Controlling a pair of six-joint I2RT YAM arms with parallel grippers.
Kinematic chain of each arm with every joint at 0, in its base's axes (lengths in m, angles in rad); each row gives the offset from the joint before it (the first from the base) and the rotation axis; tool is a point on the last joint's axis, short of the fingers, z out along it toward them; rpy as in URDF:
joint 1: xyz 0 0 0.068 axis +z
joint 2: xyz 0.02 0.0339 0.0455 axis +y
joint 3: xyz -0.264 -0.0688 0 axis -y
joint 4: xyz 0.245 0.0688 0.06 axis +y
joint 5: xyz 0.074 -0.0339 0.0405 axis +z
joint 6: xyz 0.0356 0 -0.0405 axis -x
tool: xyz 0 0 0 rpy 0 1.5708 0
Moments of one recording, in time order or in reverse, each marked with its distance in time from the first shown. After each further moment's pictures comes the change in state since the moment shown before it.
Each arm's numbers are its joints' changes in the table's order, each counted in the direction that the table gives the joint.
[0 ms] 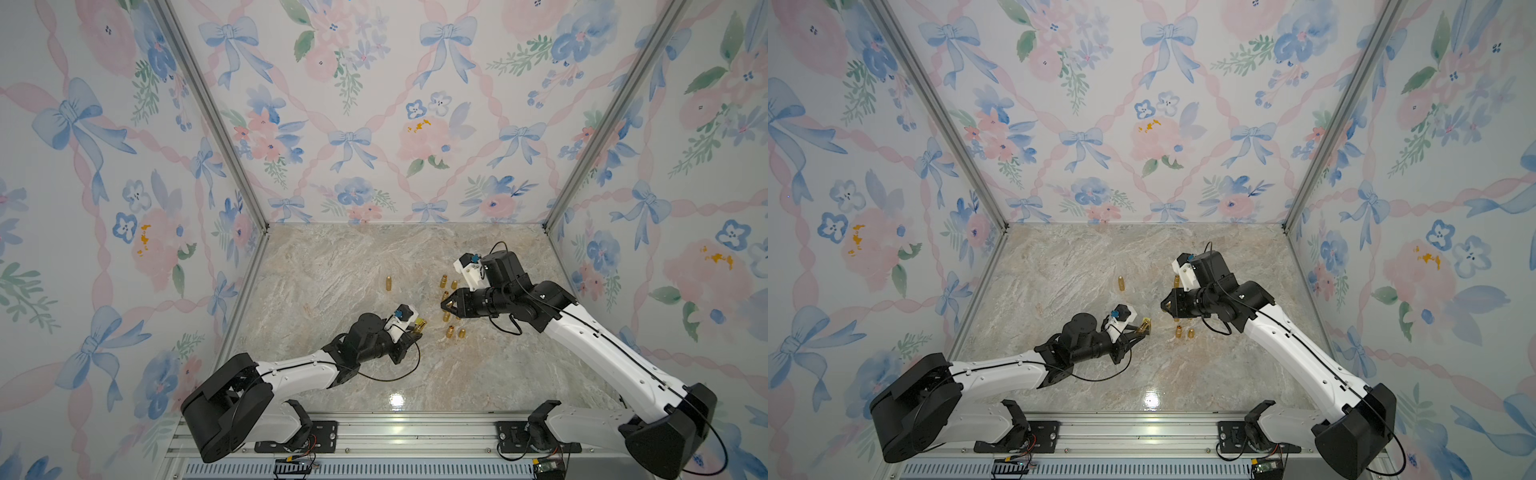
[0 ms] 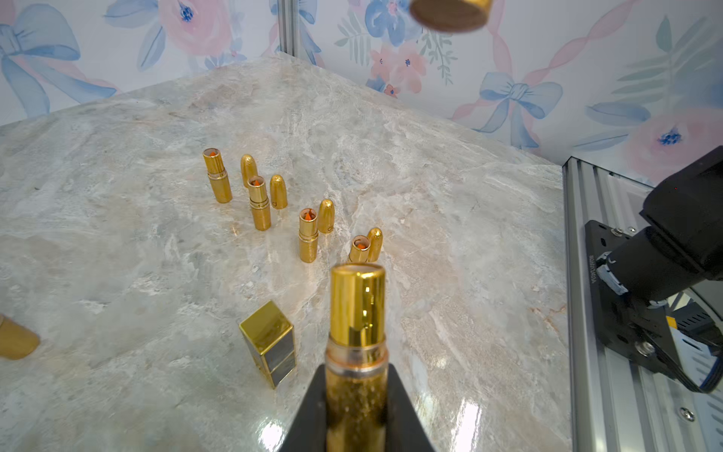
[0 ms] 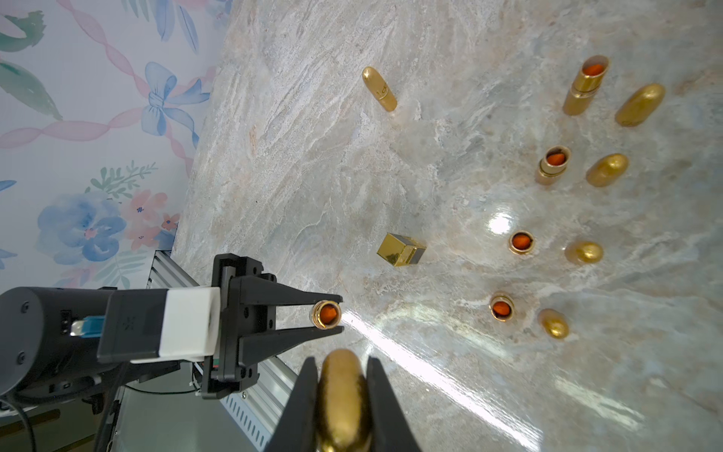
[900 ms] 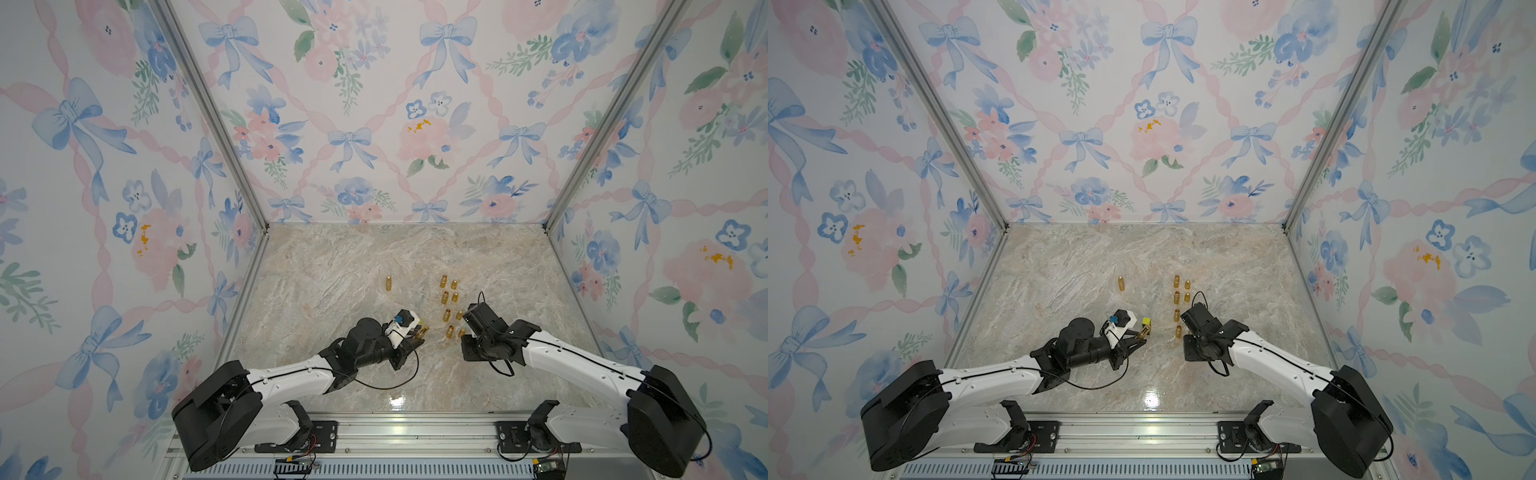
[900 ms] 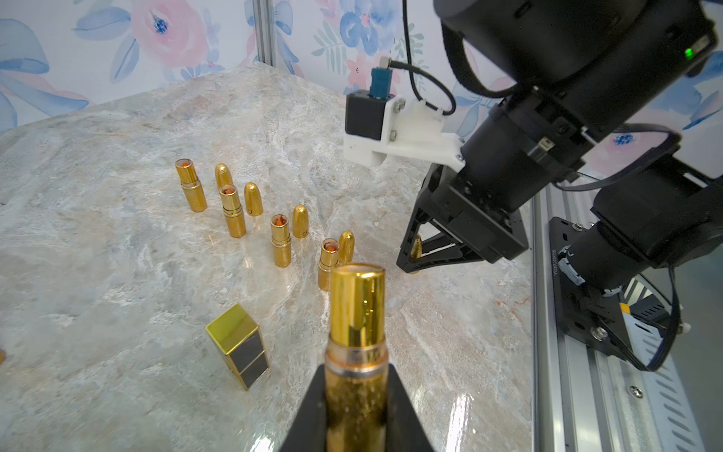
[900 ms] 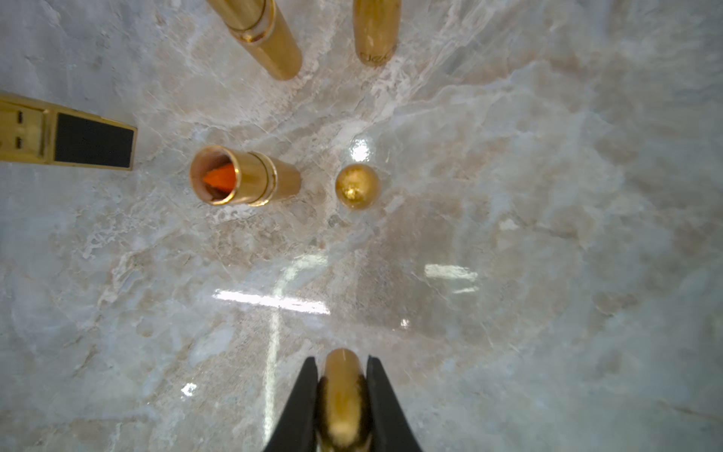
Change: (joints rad) left arm -0.040 -0.055 -0.023 0.008 -0.011 0.008; right arm 0.095 0.031 -0.491 -0.158 -0.404 -0.107
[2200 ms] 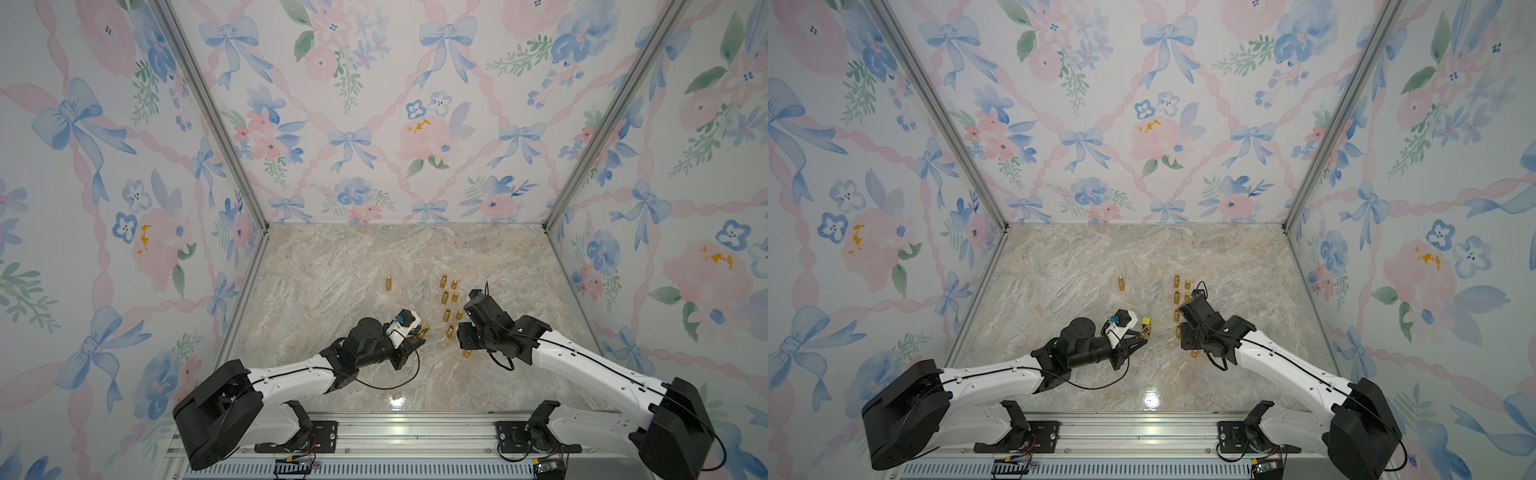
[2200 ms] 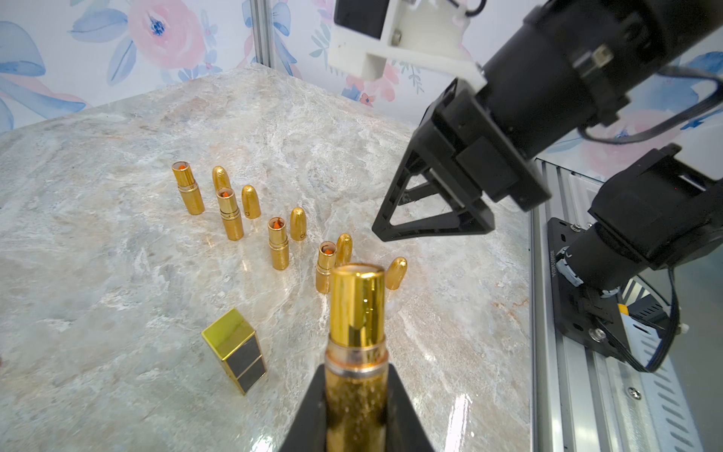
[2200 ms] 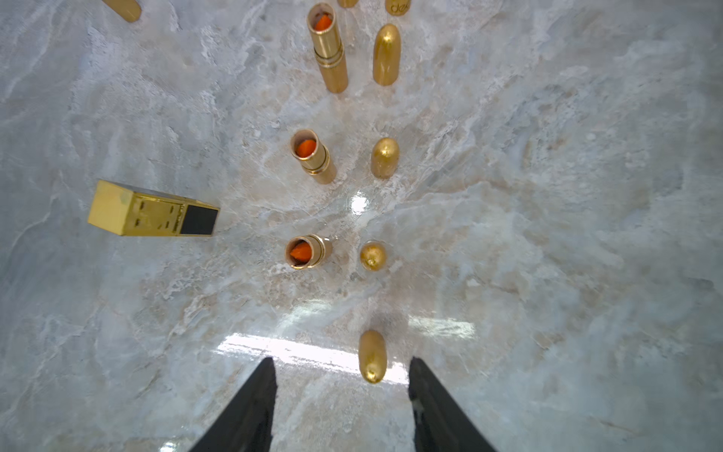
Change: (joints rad) left arm -0.011 0.019 0.018 0.000 0.001 0.000; right arm 0.038 -0.102 0.167 0.097 -0.091 0.024
